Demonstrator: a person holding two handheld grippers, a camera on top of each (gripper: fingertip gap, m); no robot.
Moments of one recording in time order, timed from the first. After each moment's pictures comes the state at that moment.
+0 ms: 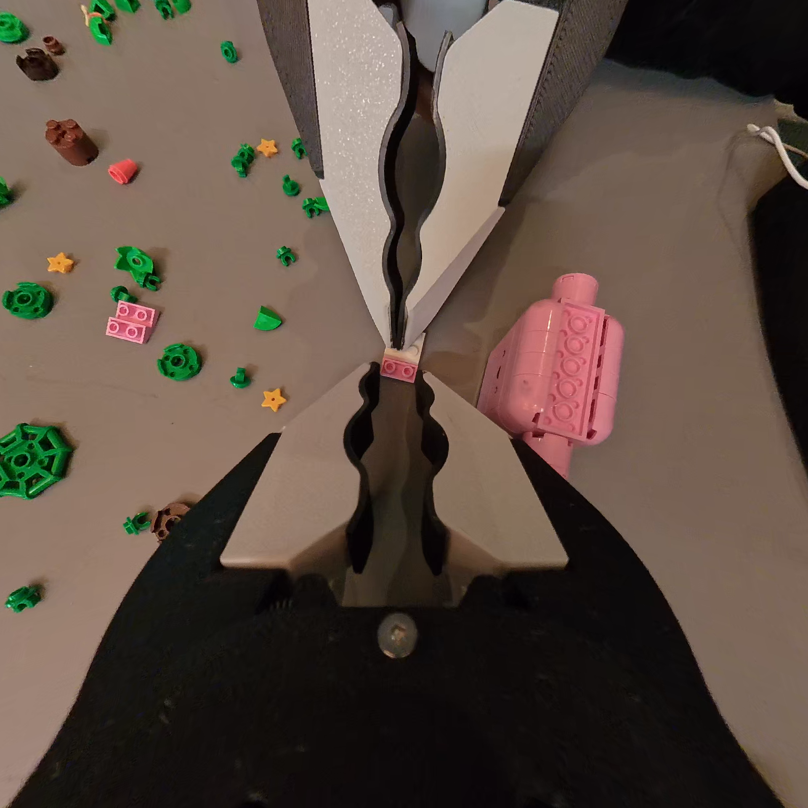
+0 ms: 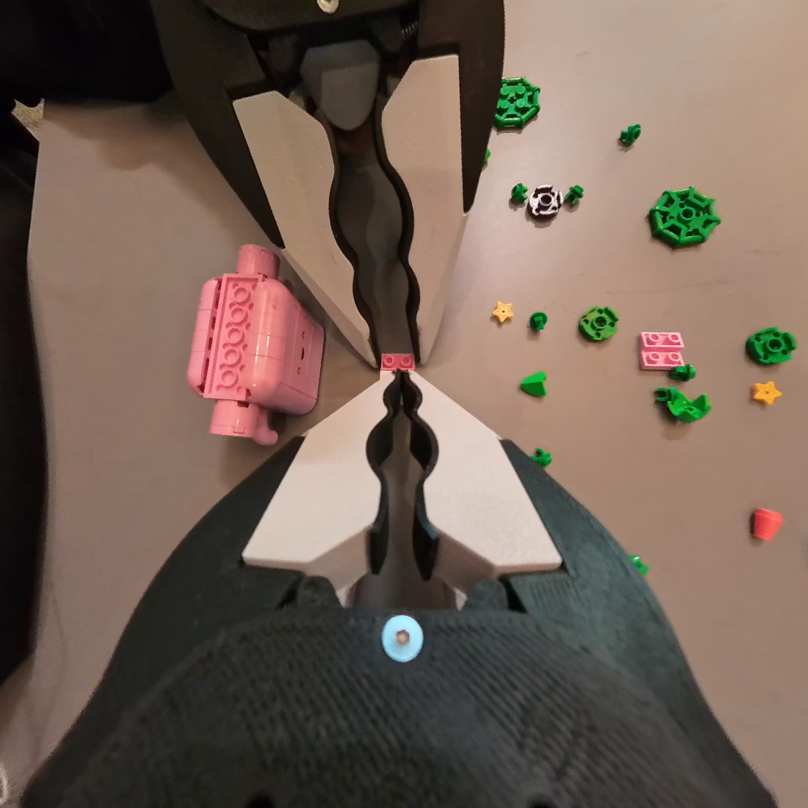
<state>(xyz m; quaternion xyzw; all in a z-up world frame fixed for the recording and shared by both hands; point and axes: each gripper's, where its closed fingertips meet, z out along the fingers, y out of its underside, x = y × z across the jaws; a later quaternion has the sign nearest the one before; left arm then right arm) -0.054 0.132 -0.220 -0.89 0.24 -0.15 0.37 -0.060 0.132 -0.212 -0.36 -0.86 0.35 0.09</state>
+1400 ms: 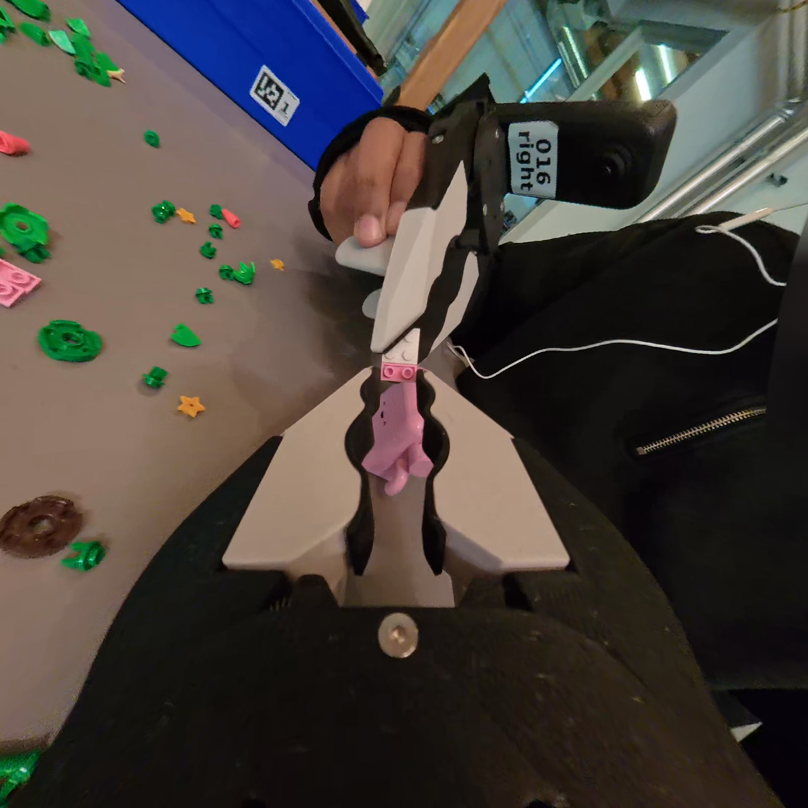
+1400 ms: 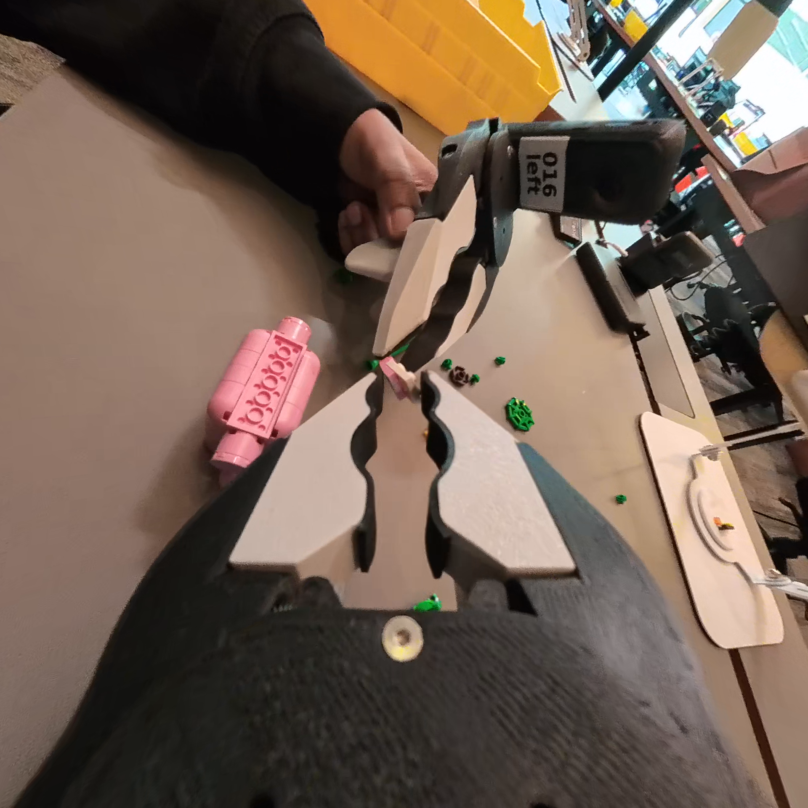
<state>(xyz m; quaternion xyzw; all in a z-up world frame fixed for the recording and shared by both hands) -0.055 0.113 -0.154 -0.75 0.10 -0.52 0.41 -0.070 0.110 -0.157 -0.15 -0.84 0.38 0.36</state>
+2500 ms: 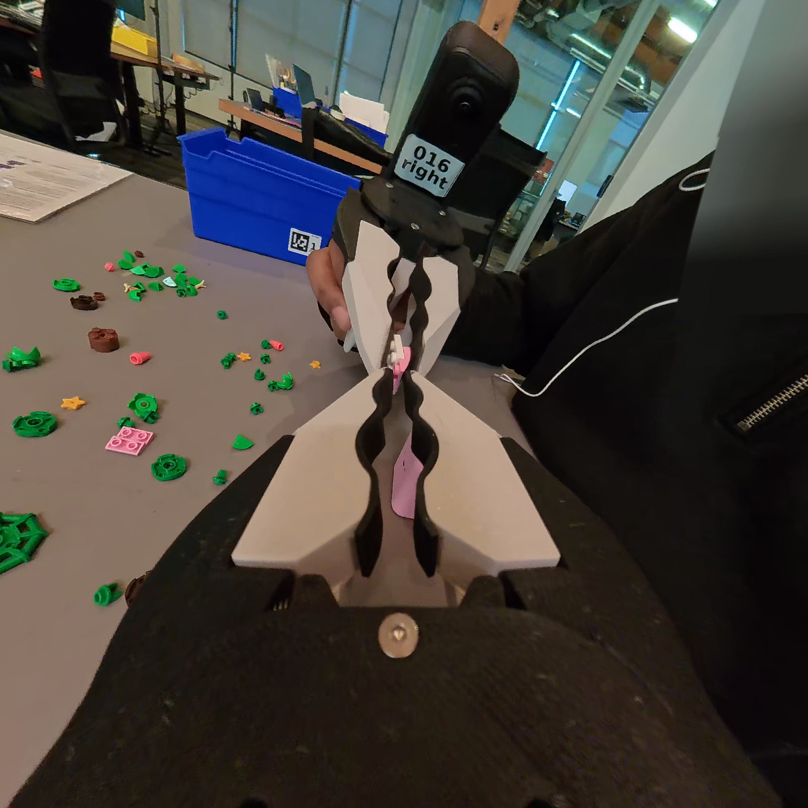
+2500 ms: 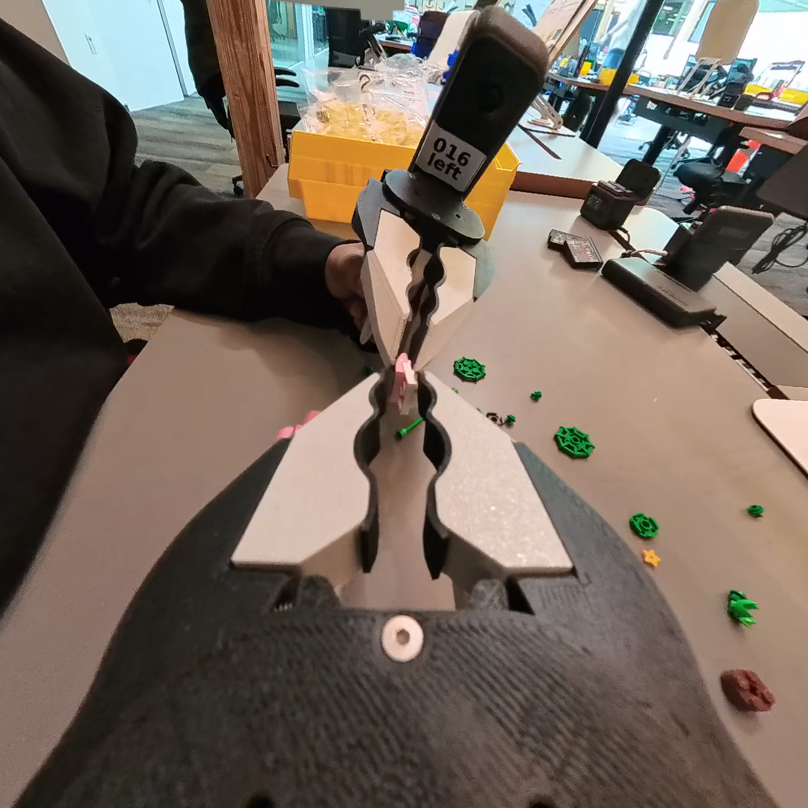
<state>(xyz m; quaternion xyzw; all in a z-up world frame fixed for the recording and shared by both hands) -0.061 0.112 -0.117 -0.71 0.18 -0.38 0.57 -0.073 0.105 -0.122 -0.25 -0.75 0.55 0.26</state>
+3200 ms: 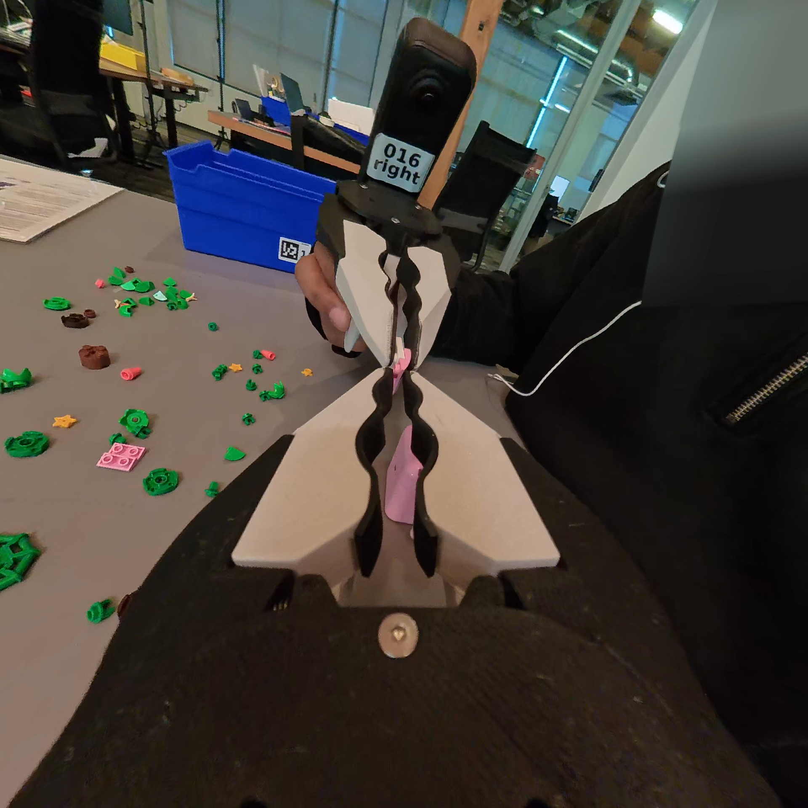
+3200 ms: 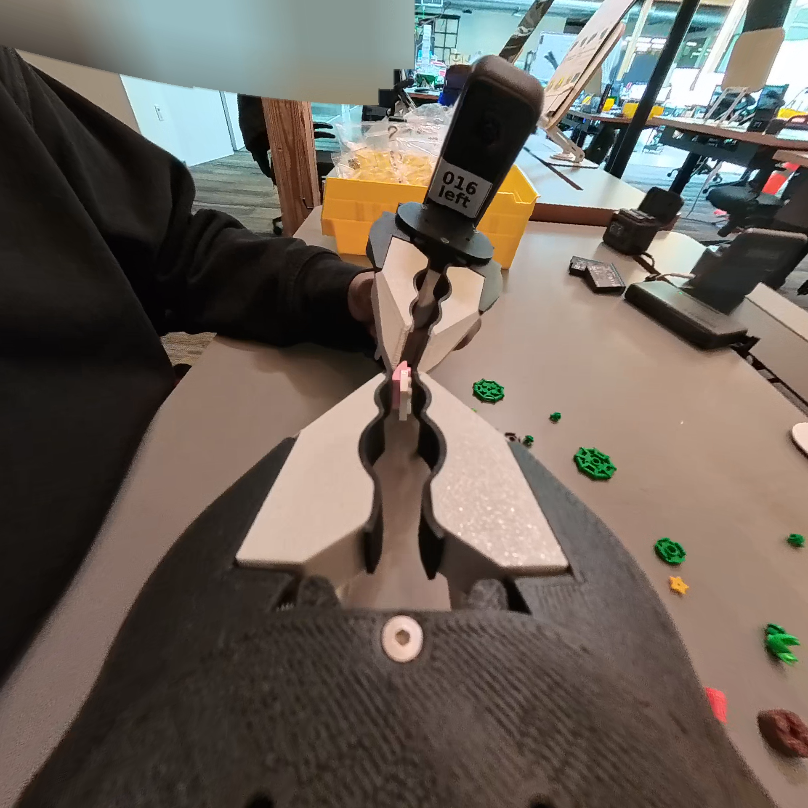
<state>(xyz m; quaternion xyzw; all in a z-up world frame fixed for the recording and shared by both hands) -0.056 0.108 -0.111 -0.70 0.20 -0.37 0.57 -0.064 0.102 -0.109 -0.23 -0.74 0.59 0.23</state>
